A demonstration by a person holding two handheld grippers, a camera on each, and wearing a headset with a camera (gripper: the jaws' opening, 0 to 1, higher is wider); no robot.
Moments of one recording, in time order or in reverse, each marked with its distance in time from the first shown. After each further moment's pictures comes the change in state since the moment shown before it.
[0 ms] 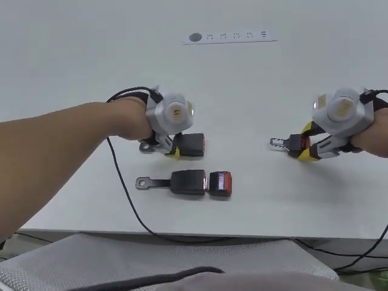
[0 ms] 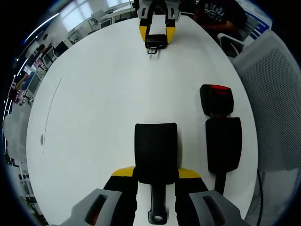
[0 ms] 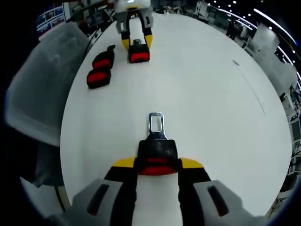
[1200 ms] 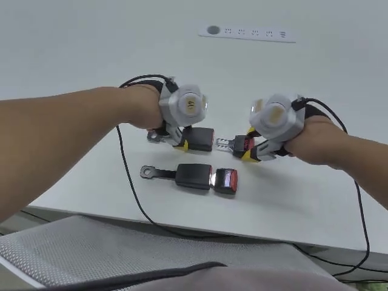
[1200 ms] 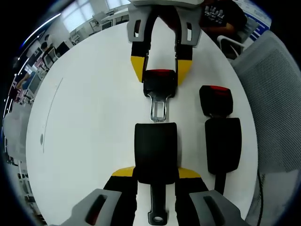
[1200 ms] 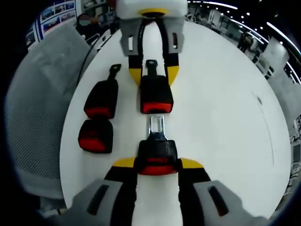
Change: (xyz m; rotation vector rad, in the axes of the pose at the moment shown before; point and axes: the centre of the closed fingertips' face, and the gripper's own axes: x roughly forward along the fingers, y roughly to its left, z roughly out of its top) left arm 0.000 -0.001 0.000 -0.006 -0.021 0.000; right arm 0.058 0.027 0.121 -0.117 -0.038 0.032
